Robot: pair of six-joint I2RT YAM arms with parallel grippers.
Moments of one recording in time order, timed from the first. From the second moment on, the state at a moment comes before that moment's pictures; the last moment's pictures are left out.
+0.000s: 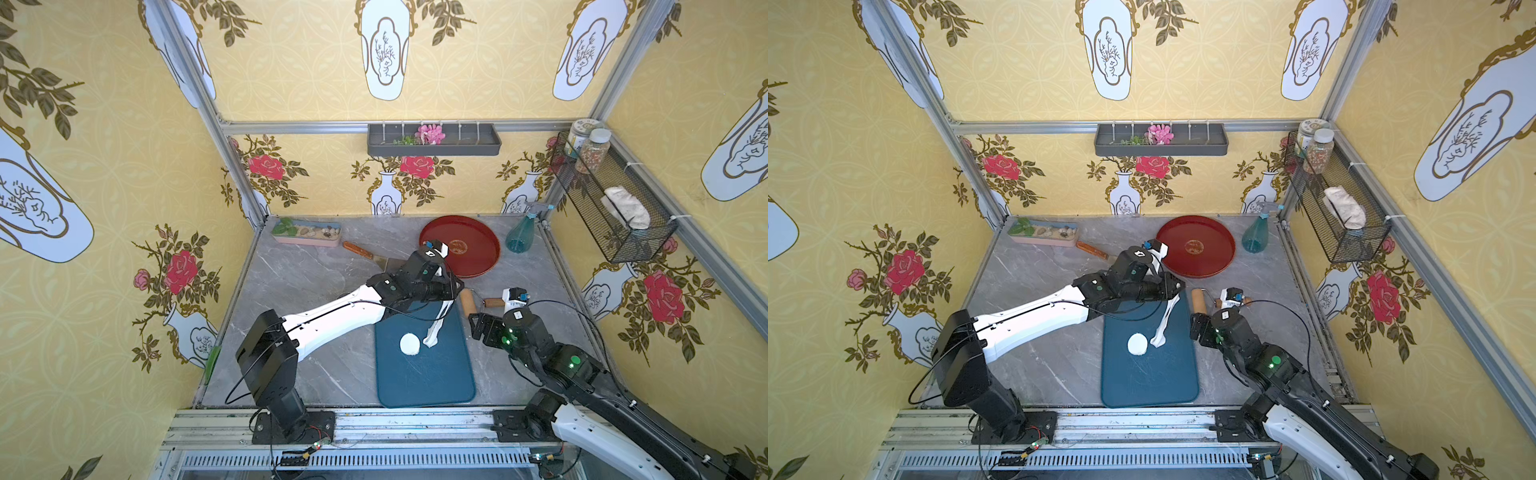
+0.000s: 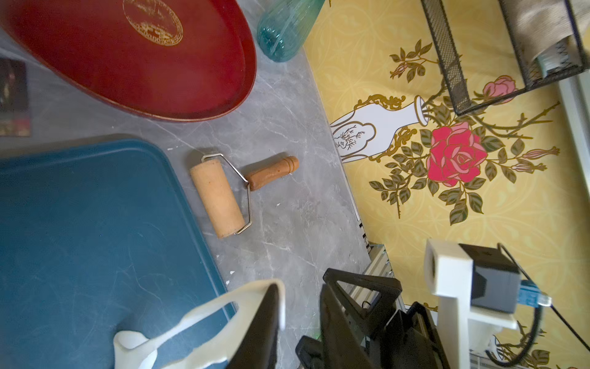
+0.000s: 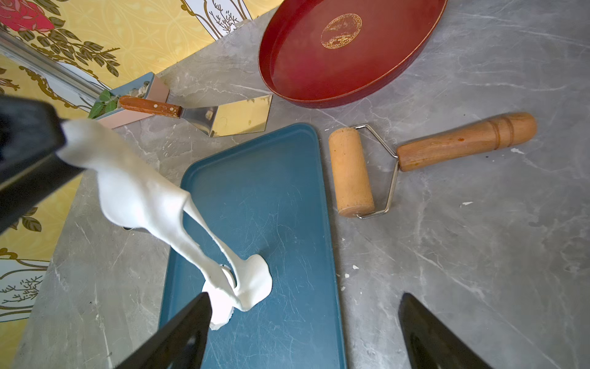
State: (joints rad) left arm -0.94 1.67 1.37 -0.24 0.16 -0.83; right arm 0.68 0.64 0.57 -0.61 0.27 0.75
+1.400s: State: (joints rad) left arm -0.73 1.70 1.25 -0.29 0.25 -0.66; right arm 0.67 0.81 0.60 -0.50 0.21 0.73
